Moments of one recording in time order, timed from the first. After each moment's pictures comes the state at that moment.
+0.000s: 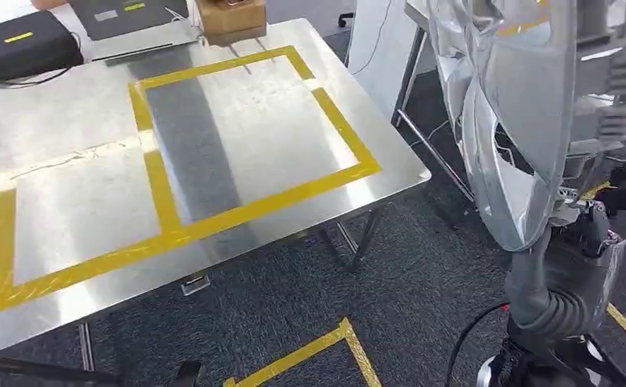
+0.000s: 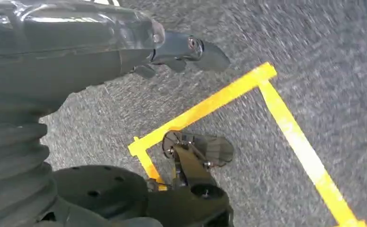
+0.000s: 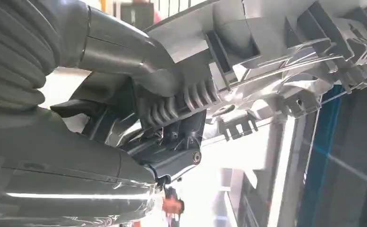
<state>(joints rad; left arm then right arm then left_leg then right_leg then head) -0.13 0.01 -1.01 -0.21 1.04 0.44 -0.35 -0.19 -0.29 0.53 -2.22 -0.24 -0.54 -0.32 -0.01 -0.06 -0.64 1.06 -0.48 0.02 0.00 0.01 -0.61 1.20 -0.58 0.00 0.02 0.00</state>
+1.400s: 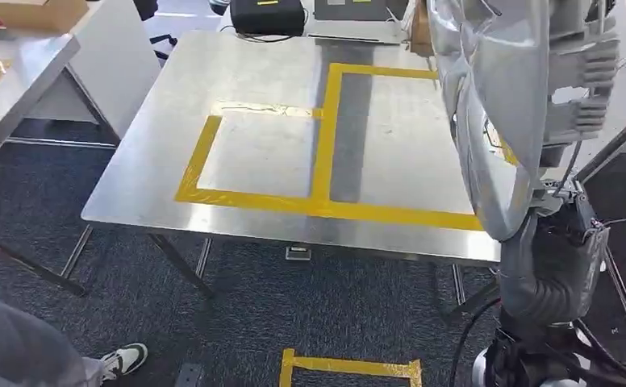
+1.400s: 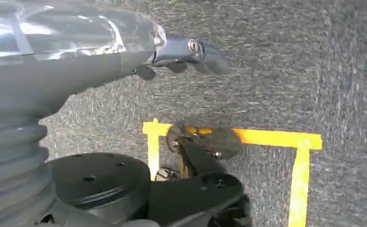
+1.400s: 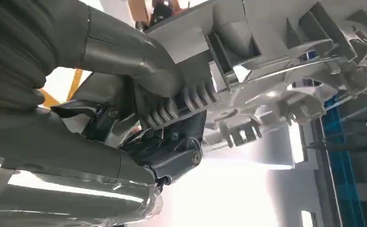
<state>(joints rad) -0.12 0.00 -1.01 -0.21 1.04 0.44 -0.35 -0.21 -0.28 0.53 -2.18 -0.25 -0.53 -0.32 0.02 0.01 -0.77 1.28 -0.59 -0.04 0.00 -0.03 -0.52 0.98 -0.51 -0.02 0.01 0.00</state>
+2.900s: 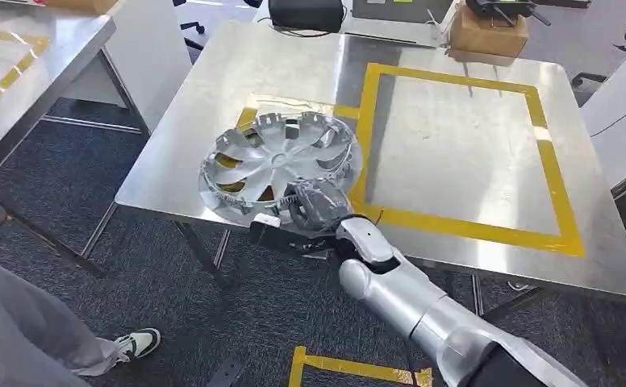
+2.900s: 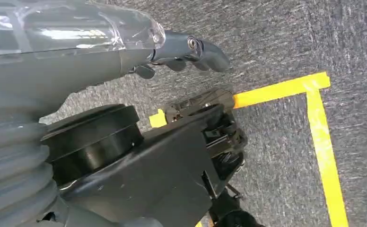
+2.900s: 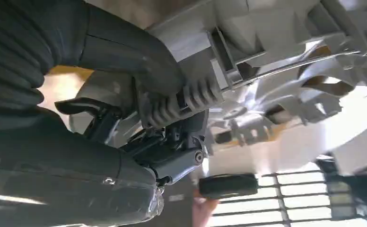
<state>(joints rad) -0.17 -0.03 -1.16 -0.22 0.84 0.30 -0.25 -0.92 0.14 1.06 -0.73 0.51 -0.26 0.10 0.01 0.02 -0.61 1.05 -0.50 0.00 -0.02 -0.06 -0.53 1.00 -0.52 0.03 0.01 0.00</state>
